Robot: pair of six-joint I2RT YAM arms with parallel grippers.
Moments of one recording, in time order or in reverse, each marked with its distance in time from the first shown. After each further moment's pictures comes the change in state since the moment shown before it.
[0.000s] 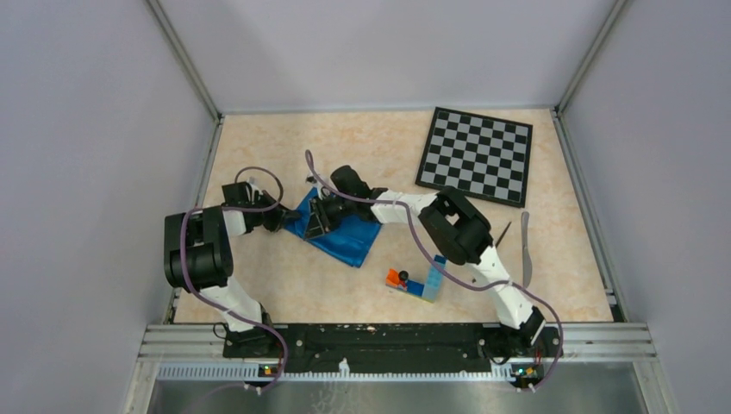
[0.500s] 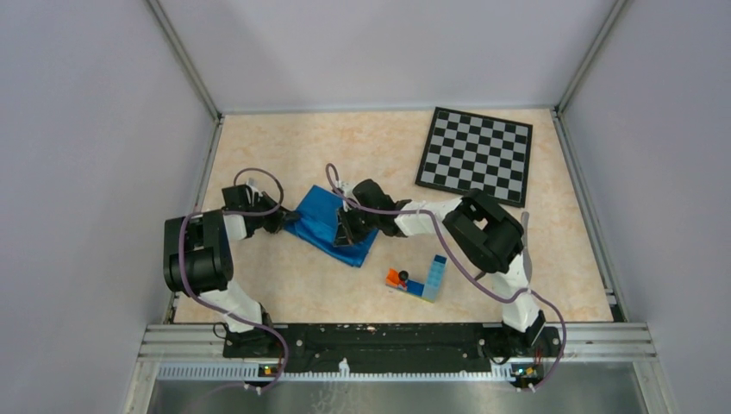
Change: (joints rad) left arm -0.007 -0.038 -0.043 0.040 -0.026 0.004; right arm -0.004 -0.247 -0.397 0.034 0.246 -0.071
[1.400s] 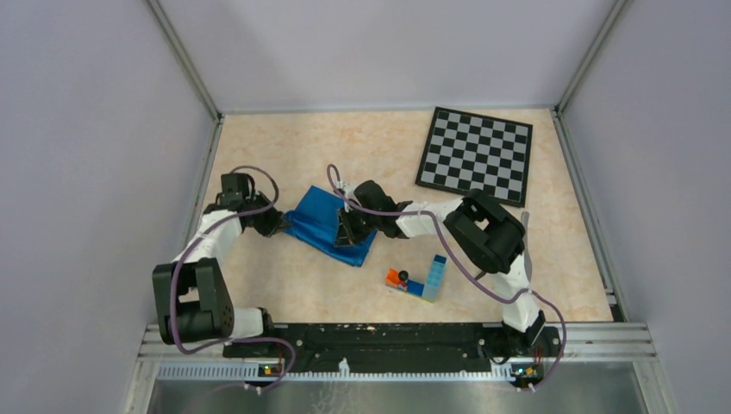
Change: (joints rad) left arm -0.097 -0.321 0.192 -0.691 -0.294 -0.028; right arm 0.000 -0.001 -0.008 0.014 0.010 0.000
